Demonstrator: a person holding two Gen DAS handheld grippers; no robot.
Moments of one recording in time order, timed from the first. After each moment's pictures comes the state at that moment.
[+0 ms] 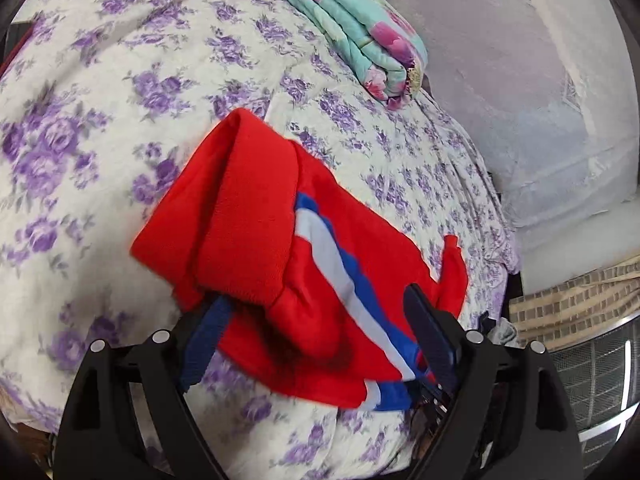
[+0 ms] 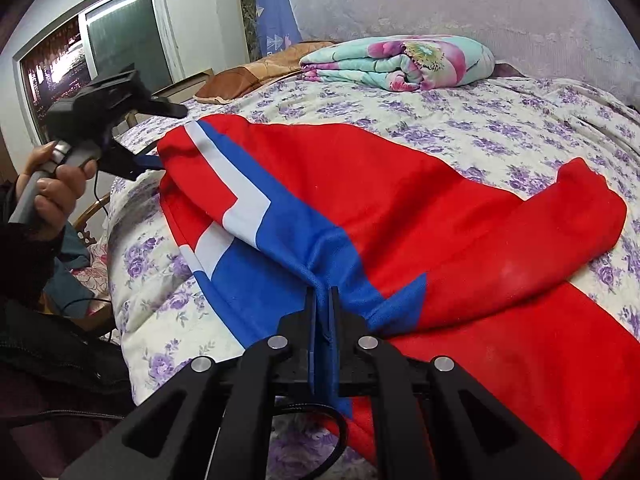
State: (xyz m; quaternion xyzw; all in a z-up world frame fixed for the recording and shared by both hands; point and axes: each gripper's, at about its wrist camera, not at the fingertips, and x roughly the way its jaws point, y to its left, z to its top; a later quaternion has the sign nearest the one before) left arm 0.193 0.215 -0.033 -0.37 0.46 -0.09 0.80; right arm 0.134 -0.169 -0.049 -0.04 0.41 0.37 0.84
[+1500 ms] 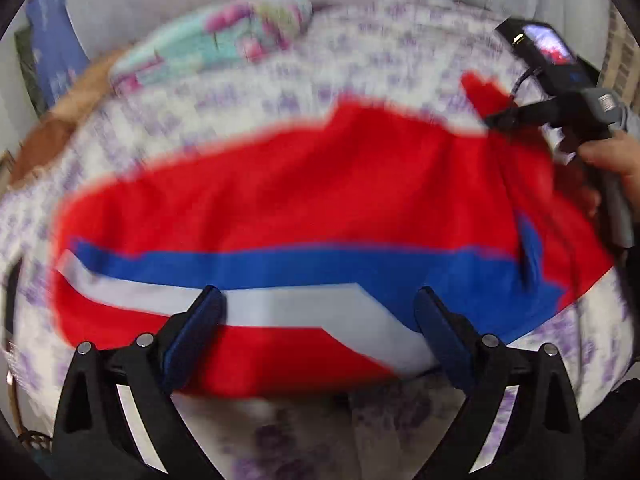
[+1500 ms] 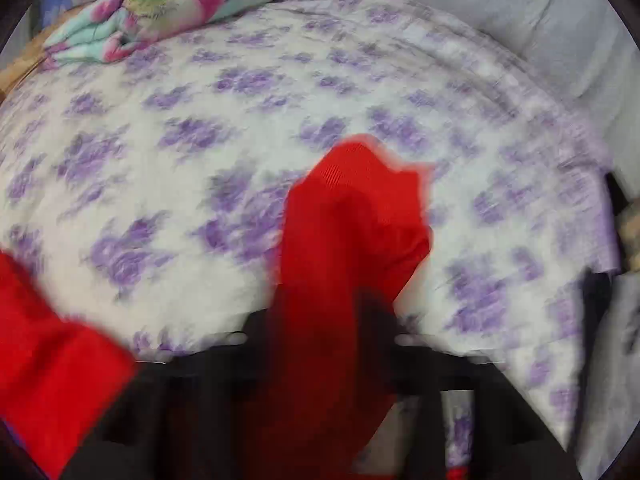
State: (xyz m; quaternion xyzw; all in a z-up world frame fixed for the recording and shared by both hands) left arm 0.162 0.039 -0.056 0.07 0.46 -0.06 0.88; right arm 0.304 -0.231 -0.072 -0.08 0.52 0.00 0.85
